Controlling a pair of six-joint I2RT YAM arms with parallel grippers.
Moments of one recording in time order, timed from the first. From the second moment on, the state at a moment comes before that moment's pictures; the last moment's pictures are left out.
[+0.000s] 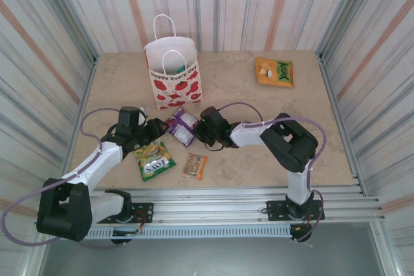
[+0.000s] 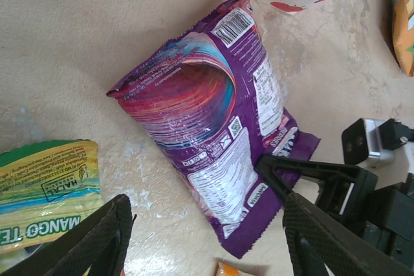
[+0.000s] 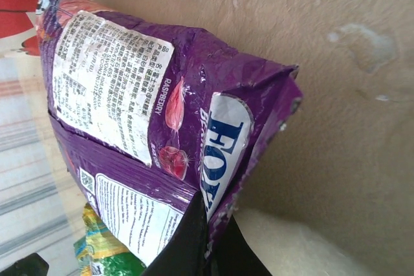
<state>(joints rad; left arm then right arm) -0.22 1.15 0.58 -0.23 0.34 -0.69 0.83 1.91 0.99 0.17 -0.10 1.37</state>
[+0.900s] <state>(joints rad) -0.22 1.11 0.82 -0.37 0.66 -0.12 0.63 1.38 1.01 -0.38 -0.23 0.13</state>
